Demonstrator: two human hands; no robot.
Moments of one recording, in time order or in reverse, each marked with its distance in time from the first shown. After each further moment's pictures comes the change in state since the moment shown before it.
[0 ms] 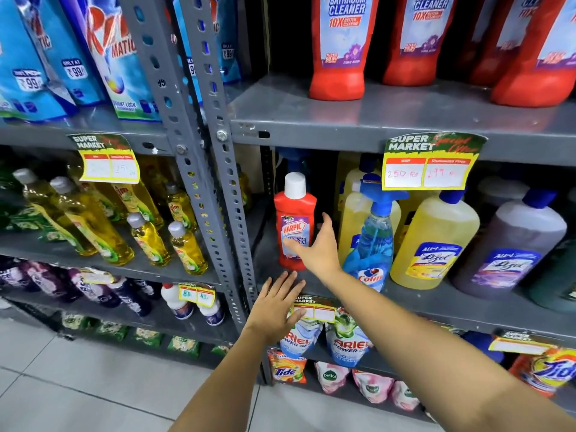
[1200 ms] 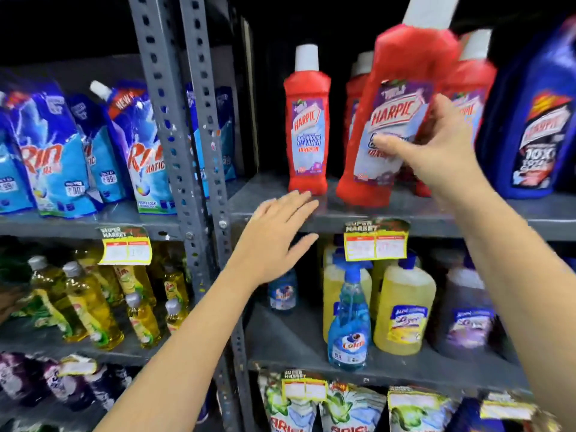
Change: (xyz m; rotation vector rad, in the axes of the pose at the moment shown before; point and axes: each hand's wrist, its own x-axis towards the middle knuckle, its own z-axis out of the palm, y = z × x) left_hand 0.051 0.061 -0.316 0.134 0.699 0.384; right_hand -0.026 -0.250 -0.259 0.216 0.248 -0.810
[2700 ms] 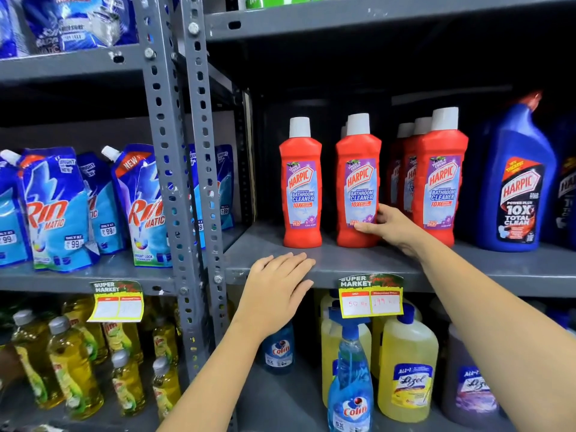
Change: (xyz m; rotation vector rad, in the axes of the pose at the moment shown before) left_hand 0.010 -0.006 0.029 0.085 0.075 -0.102; right_hand 0.045 0.124 -0.003 -0.041 -0.310 0.509
